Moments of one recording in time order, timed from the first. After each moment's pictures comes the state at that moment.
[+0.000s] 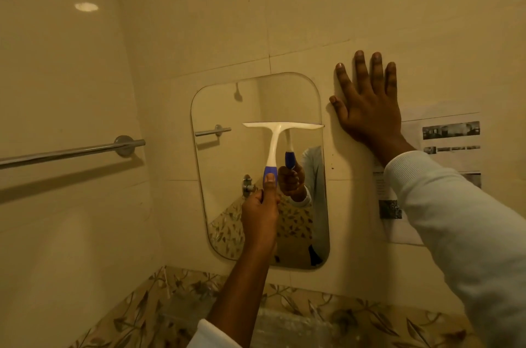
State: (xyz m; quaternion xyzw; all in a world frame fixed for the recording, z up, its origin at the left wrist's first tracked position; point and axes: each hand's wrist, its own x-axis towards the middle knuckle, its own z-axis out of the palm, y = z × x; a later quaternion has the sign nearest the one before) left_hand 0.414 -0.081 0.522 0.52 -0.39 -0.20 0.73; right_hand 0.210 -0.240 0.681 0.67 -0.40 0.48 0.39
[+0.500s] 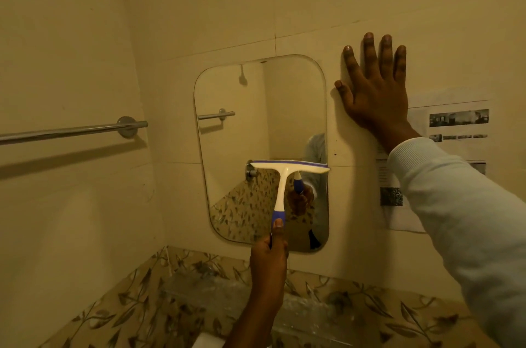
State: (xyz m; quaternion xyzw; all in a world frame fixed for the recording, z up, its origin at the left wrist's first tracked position) left_hand 0.402 -0.057 0.412 0.56 -0.35 -0.26 0.70; right_hand 0.211 -0.244 0.680 0.67 -0.39 0.50 0.39
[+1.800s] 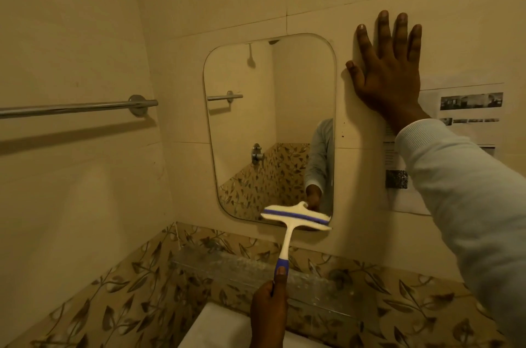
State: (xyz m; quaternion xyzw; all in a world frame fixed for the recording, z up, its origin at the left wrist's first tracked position) left_hand 0.406 -0.023 0.283 0.70 -0.25 -0.31 0.59; right_hand 0.210 -0.238 0.681 0.68 -0.39 0.49 0.38
